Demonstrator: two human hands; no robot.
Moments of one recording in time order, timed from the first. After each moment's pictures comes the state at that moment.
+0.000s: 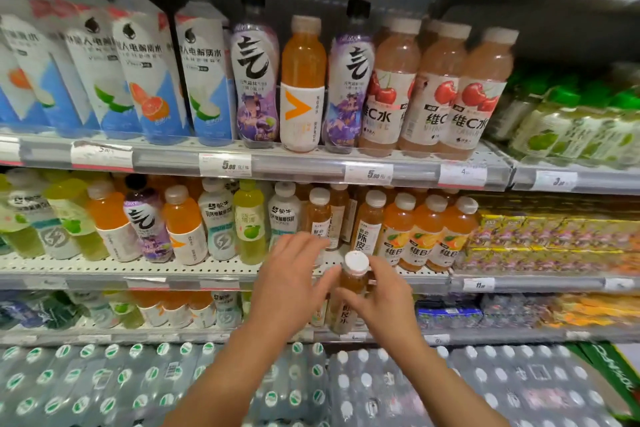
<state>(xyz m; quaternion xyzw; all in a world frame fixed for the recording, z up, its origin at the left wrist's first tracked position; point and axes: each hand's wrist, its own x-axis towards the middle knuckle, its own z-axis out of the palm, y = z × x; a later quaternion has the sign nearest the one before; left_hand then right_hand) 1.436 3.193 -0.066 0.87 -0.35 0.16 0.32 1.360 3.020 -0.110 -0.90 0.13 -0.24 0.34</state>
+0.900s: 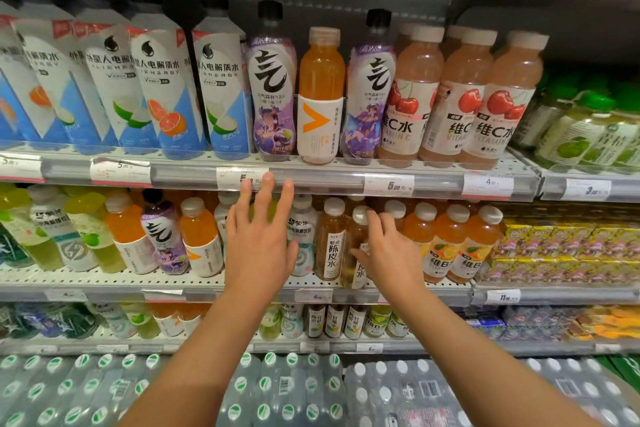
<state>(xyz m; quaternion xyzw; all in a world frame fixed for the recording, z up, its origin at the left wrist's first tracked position) 1.519 3.225 -0.047 0.91 -0.24 0.31 0.10 1.438 3.010 -0.067 -0.96 0.15 -0.22 -0.04</state>
